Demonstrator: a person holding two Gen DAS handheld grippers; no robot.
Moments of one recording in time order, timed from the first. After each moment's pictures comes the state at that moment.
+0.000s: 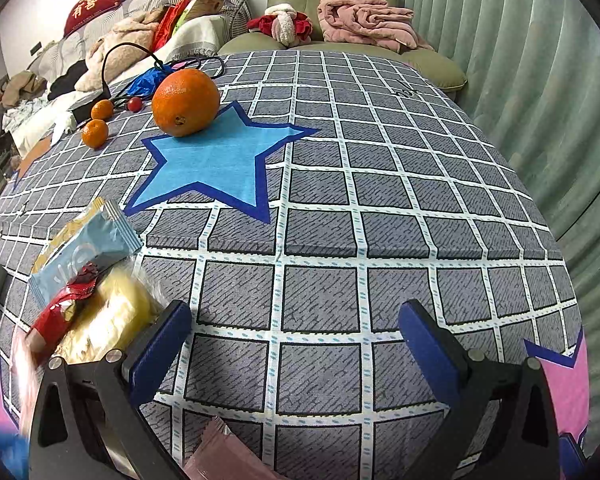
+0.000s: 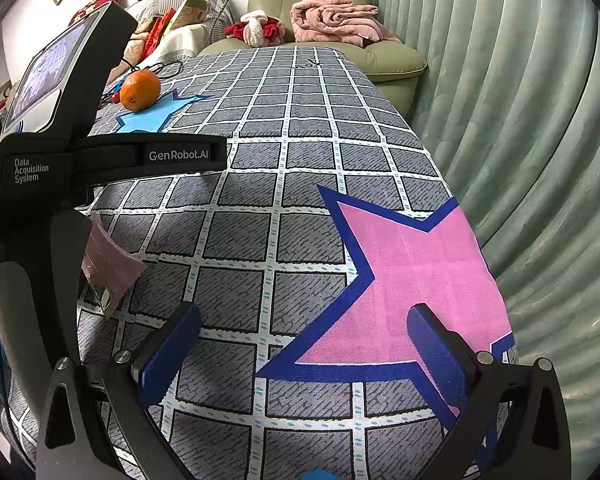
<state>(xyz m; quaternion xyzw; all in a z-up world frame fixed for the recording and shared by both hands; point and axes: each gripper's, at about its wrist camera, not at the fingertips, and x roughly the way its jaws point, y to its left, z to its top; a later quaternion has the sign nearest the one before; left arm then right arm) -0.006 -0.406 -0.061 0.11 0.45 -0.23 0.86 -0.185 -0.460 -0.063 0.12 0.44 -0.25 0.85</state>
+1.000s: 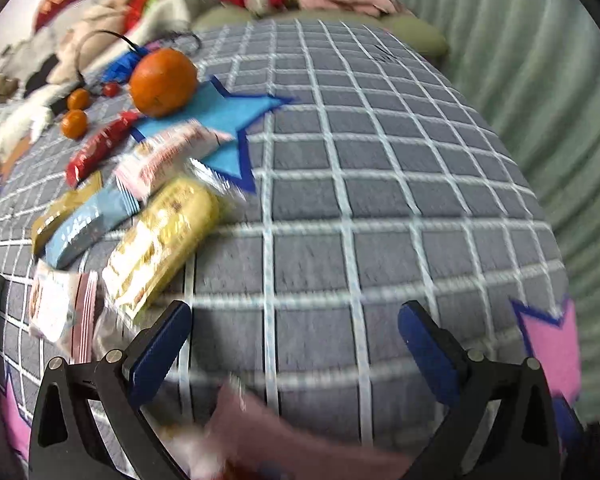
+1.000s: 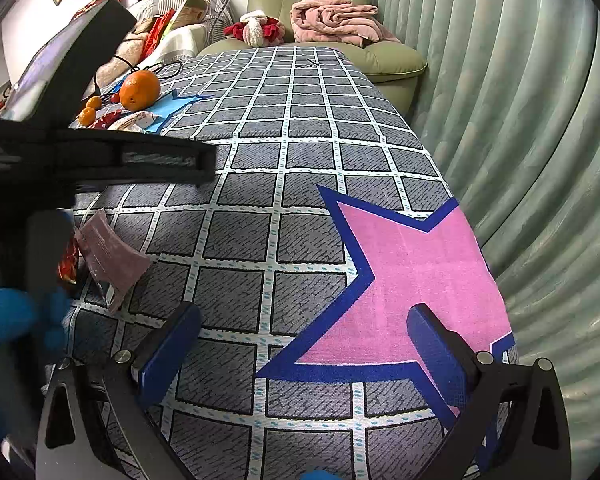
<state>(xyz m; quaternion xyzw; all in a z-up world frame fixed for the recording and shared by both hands) -0.012 -0.404 -0.048 0.14 0.50 -0.28 0.81 -0.184 -0.460 -0.063 0.12 0.44 -0.25 0.85</state>
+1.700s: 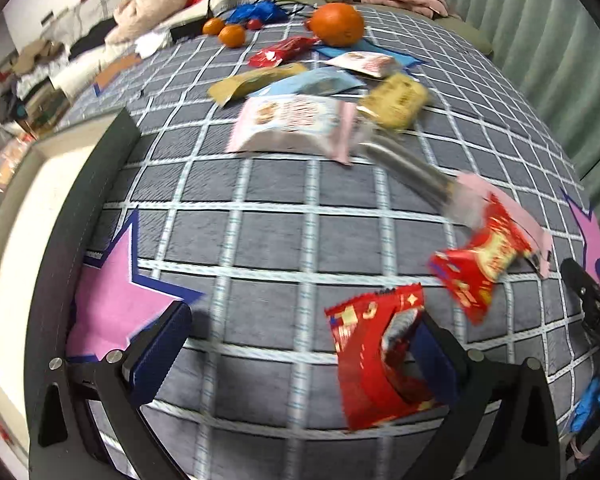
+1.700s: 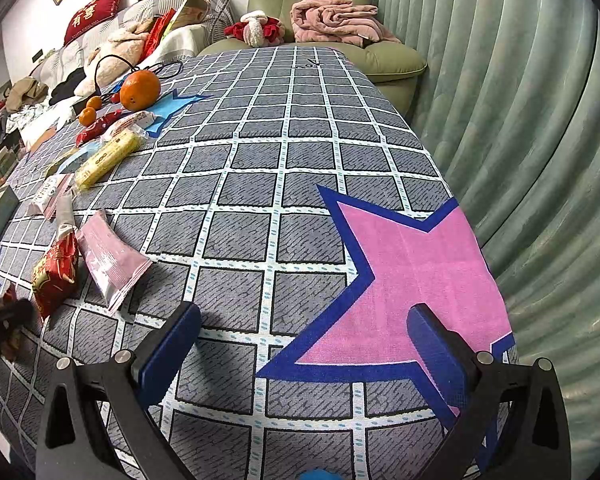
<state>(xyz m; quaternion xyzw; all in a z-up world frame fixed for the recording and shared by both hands) -0.044 -0.221 -0.051 0.13 0.52 -0.21 0.82 -0.185 -0.459 -0.063 0.12 0.44 -0.25 0.85</state>
